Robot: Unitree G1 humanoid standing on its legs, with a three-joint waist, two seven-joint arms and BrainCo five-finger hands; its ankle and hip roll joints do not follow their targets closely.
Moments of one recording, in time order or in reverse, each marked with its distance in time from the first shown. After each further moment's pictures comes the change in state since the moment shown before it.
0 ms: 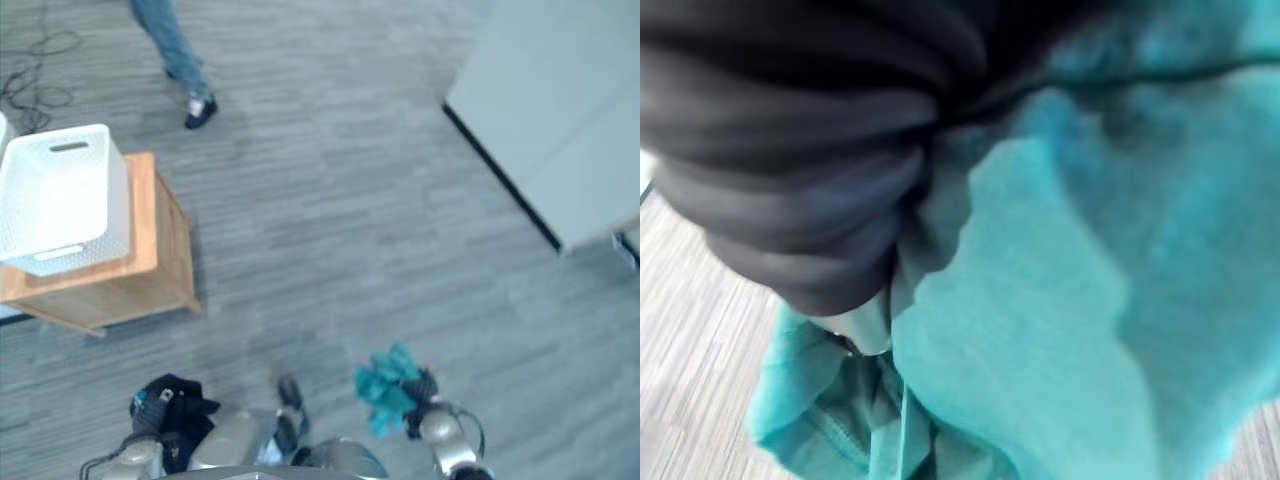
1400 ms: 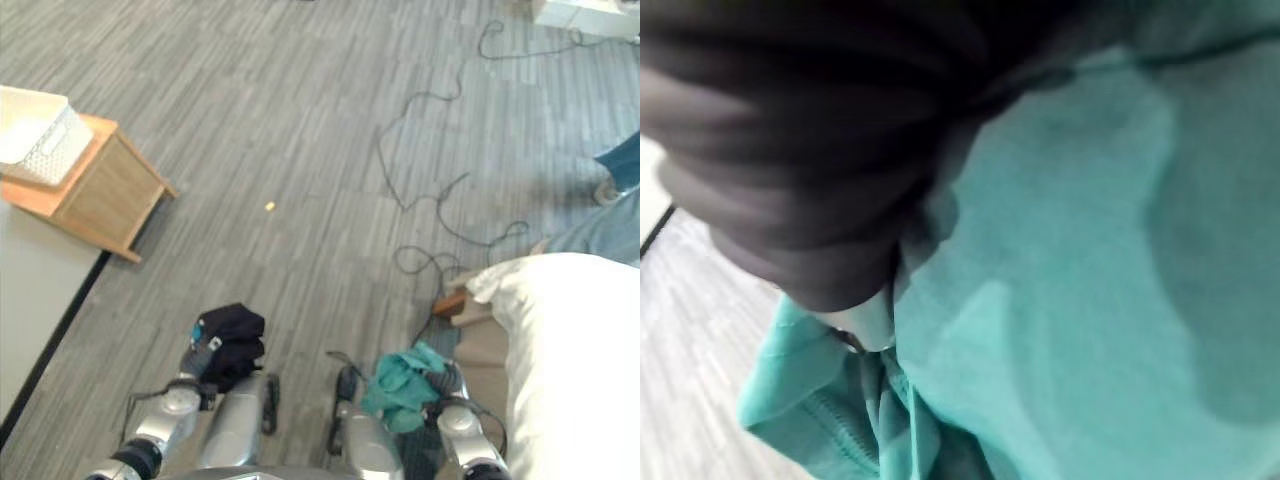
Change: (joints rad) left arm -0.182 -0.036 -0.201 -0.085 0.042 0.008 -0.004; right arm -0.075 -0.096 -0.062 -0.012 0.101 -0.026 -0.067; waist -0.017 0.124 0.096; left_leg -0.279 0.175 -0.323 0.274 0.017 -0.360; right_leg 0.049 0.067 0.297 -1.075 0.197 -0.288
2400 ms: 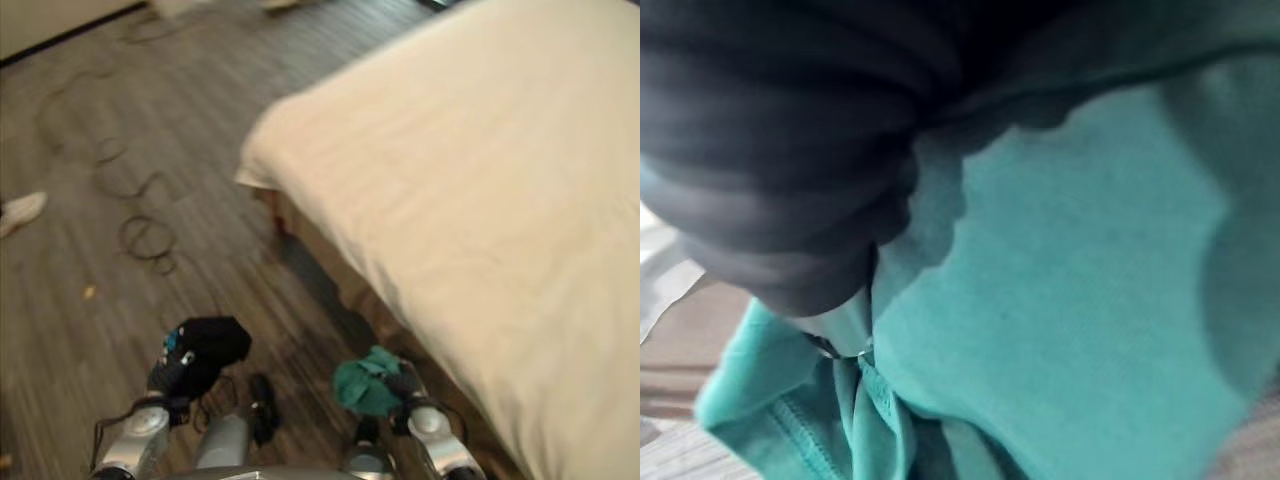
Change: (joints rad) left arm 0.175 0.036 0.185 -0.135 -0.078 -0.059 -0.071; right arm 0.108 0.099 0.058 -0.113 0.051 -0.007 0.107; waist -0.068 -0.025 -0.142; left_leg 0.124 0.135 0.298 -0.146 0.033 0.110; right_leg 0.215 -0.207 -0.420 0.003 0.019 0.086
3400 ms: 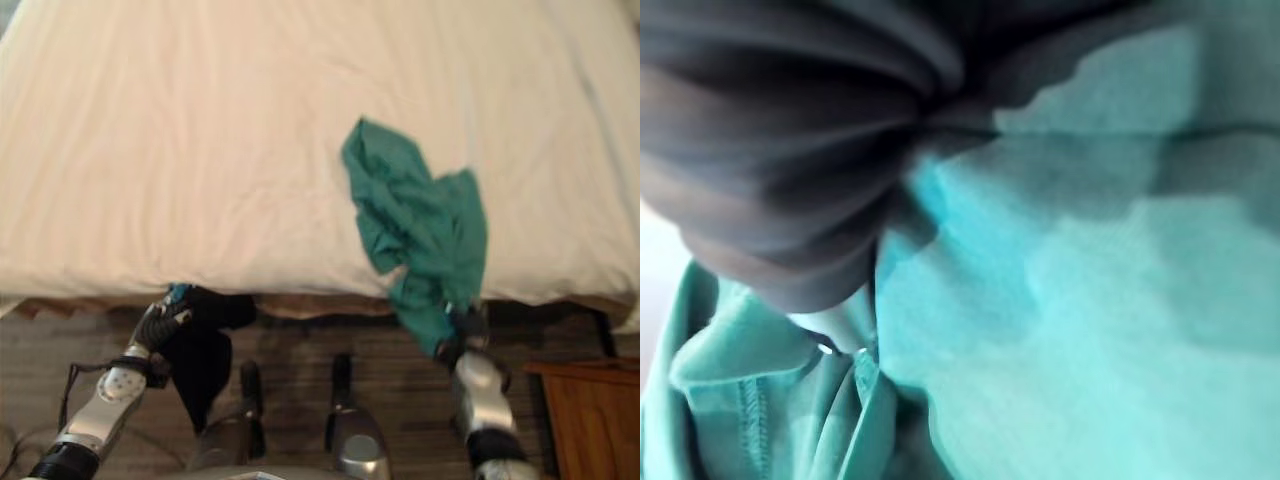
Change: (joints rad) left arm -0.019 0.204 -0.050 -0.308 0.180 0.027 -0.123; right arm -0.039 0.065 -0.344 -0.021 0.336 -0.049 0.017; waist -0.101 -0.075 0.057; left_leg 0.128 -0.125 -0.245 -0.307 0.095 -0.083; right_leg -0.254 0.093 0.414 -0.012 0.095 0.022
